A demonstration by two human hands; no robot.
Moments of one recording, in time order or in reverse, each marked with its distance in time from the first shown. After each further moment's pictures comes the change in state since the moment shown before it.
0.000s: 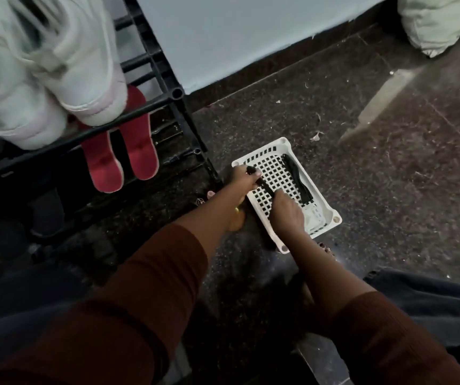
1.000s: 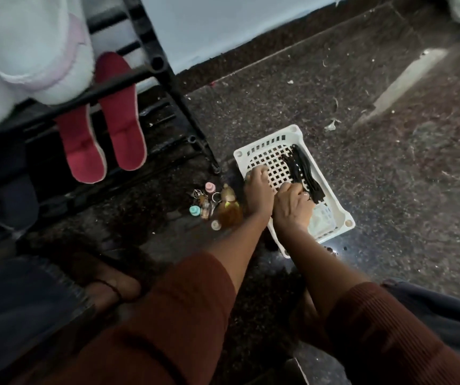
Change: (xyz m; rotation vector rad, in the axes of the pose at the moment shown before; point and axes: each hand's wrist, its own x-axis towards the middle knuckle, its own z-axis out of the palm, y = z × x) left_hand -0.001 -0.044 0.047 0.191 0.364 0.282; right_hand 0.032 0.006 0.028 -0.417 0.033 0.009
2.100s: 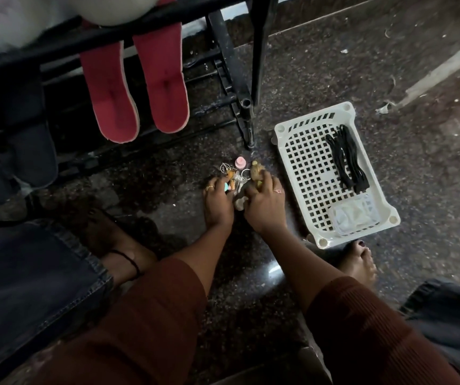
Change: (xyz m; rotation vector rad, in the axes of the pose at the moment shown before) left_hand 0.007 -0.148 -0.093 0.351 0.083 -0.070; right_hand -0.022 -0.097 0.067 0.252 -0.004 -0.366
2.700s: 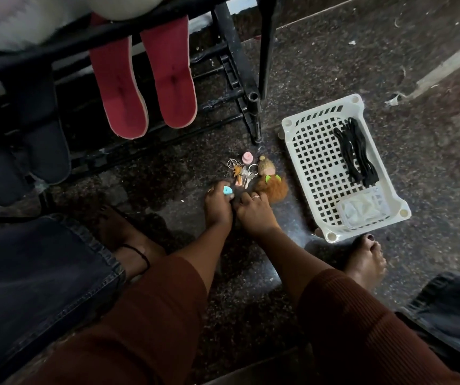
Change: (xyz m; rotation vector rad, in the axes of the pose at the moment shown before) left_hand -0.007 -0.012 -0.016 -0.092 -0.086 -0.142; right_hand -0.013 -0.023 0.015 -0.366 -0.032 -0.435
